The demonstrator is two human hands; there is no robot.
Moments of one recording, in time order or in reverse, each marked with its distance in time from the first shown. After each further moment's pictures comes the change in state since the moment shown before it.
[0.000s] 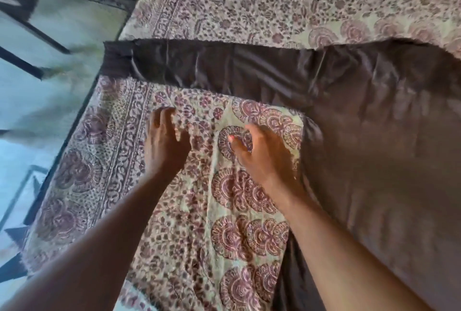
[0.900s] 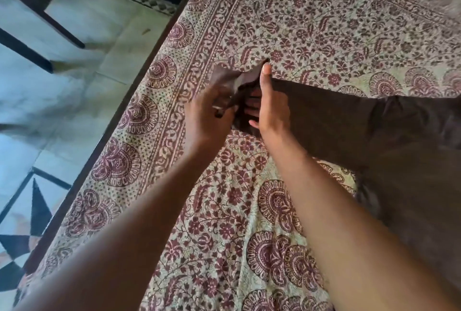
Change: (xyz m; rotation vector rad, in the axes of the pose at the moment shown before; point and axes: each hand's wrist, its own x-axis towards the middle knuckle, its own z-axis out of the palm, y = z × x) left_hand 0.155 0.021 -0.013 -0.428 0.063 0.006; right_hand 0.207 -0.113 0.026 0.827 -0.036 0.481
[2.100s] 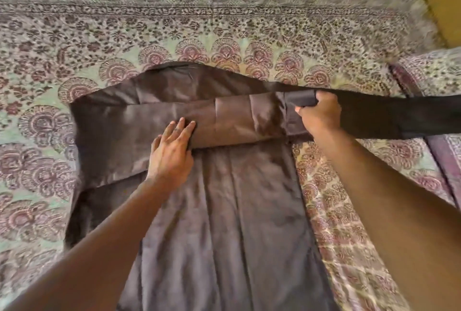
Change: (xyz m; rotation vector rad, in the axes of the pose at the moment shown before) left_hand -0.218 0.227 0.462 0.599 -0.660 0.475; right_hand 0.021 0.227 -0.741 -0.275 0.746 -0.001
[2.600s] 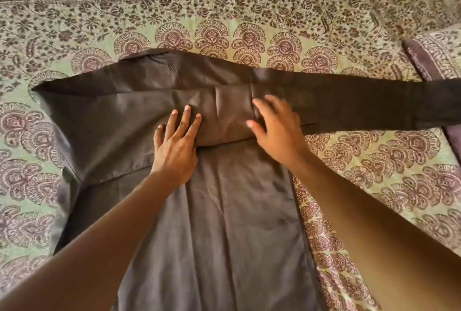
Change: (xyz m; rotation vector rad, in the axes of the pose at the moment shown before) left_hand 0.021 0.033 0.048 0.197 -0.003 0.049; right_hand -0.026 0.054 0.059 -0.391 -0.165 -0.613
